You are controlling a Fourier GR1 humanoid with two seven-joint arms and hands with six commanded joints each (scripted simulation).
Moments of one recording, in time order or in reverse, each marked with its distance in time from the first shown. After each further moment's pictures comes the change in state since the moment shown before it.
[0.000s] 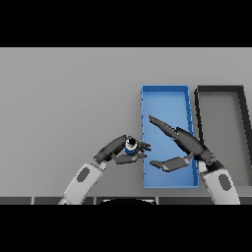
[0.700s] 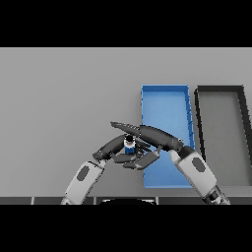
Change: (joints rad) left arm 0.005 -0.043 0.059 0.010 0.004 -0.115 -0.004; right arm -0.270 0.148 0.186 0.174 -0.052 0.091 0.192
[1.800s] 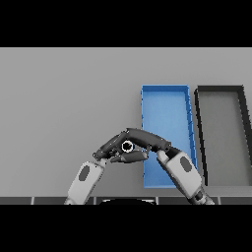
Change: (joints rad) left arm 0.015 -0.055 0.050 0.001 -0.063 -0.021 -0.014; right arm -0.002 0.186 0.003 0.050 -0.010 0.025 -0.009
